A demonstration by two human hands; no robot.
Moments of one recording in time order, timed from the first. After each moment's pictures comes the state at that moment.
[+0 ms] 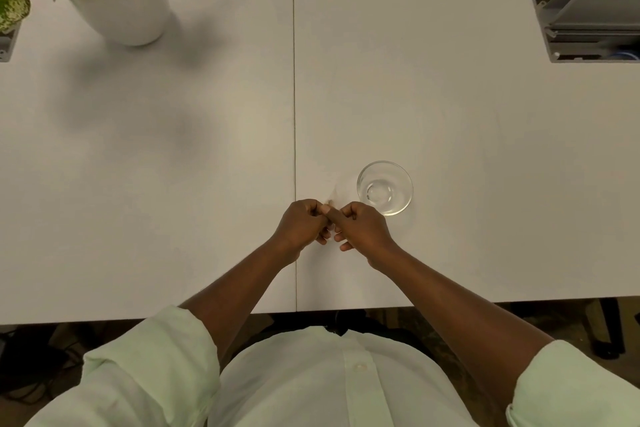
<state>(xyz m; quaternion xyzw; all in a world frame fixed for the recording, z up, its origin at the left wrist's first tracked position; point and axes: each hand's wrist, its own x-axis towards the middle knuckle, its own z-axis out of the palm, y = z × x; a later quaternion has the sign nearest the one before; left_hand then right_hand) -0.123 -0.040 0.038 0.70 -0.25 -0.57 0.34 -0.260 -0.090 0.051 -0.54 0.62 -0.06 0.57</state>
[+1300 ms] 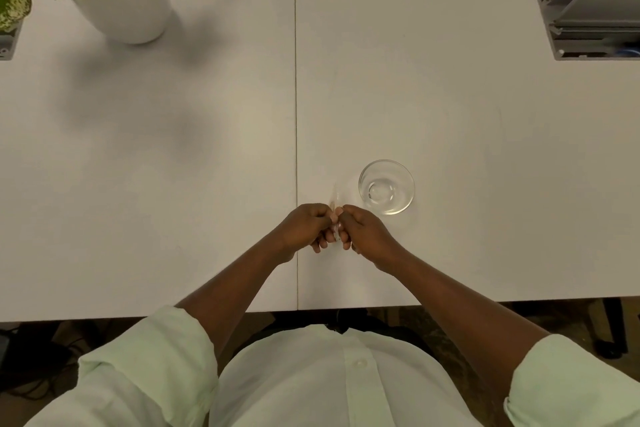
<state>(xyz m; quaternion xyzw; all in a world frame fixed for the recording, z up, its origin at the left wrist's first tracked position) -0.116 -0.039 0.045 0.64 -0.31 -0.65 0.26 -0.274 -0.089 0.049 -0.58 0.52 -0.04 0.63</state>
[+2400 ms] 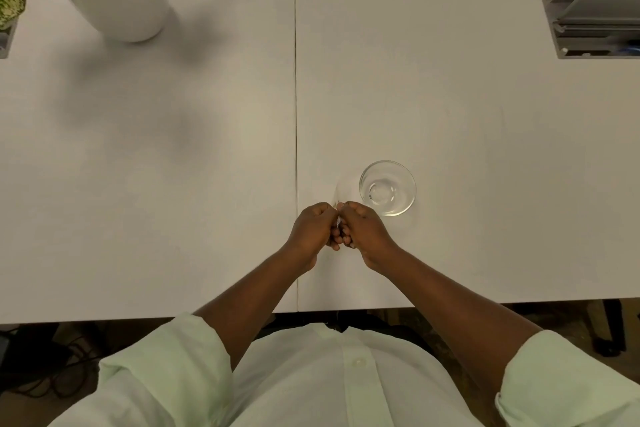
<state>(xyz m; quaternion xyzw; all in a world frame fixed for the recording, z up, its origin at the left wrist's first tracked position) -0.146 -0.043 0.048 0.68 -0.16 -0.61 0.37 -0.258 -0.093 0.047 -0.43 0.58 -0.10 0.69</state>
